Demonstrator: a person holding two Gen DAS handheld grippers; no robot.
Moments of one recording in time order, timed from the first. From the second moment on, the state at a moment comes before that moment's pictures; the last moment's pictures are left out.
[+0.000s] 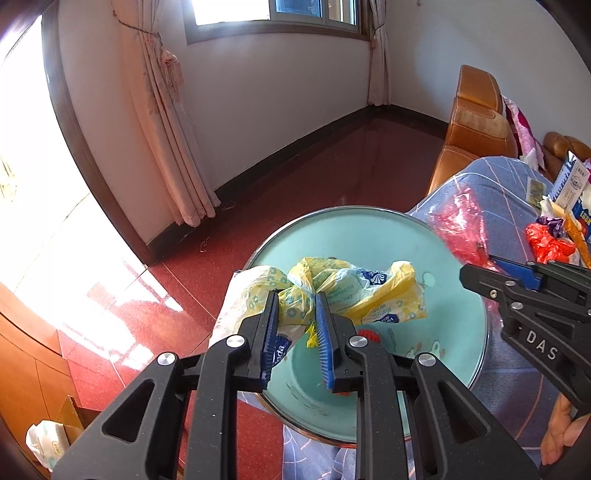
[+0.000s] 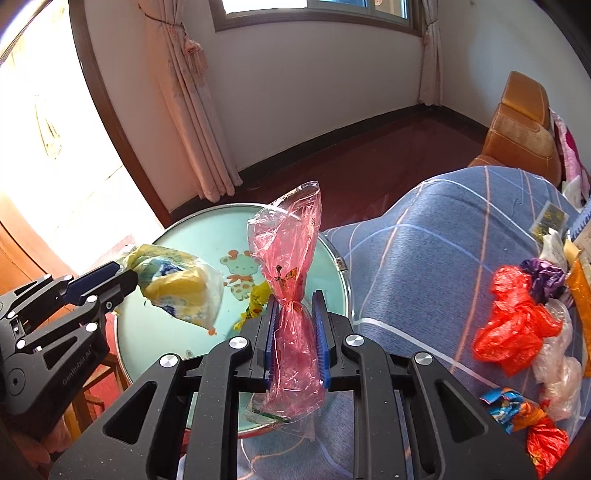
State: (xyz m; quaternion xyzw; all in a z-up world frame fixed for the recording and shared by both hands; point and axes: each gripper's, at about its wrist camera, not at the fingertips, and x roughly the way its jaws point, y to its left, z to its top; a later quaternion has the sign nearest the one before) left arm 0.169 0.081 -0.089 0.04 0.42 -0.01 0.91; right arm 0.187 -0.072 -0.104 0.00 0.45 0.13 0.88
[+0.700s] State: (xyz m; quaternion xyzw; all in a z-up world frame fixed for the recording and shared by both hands) left arm 0.162 0.086 -0.081 0.04 0.40 0.00 0.91; right arm 0.192 -0.075 -0.084 0.03 0.44 0.13 0.89
